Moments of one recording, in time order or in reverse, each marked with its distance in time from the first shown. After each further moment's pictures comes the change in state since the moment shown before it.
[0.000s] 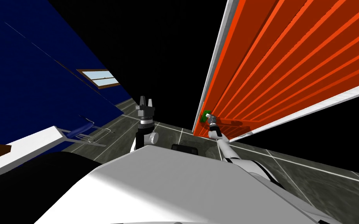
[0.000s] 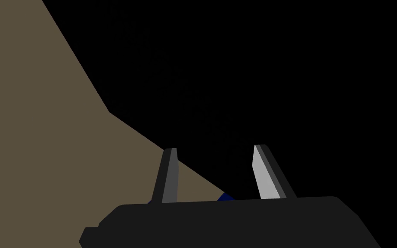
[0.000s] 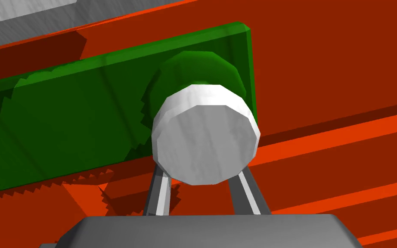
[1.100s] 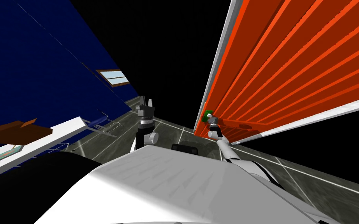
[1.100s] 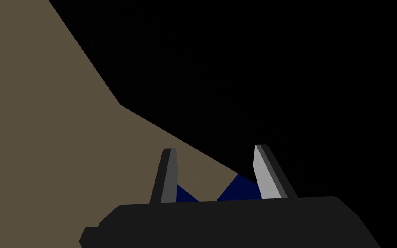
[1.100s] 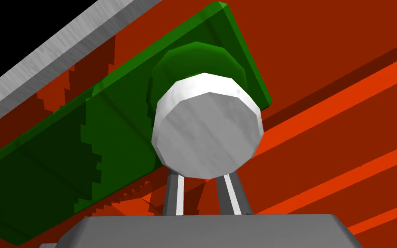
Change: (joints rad) arm 0.009 0.004 0.004 -0.006 -0.138 0.014 -0.204
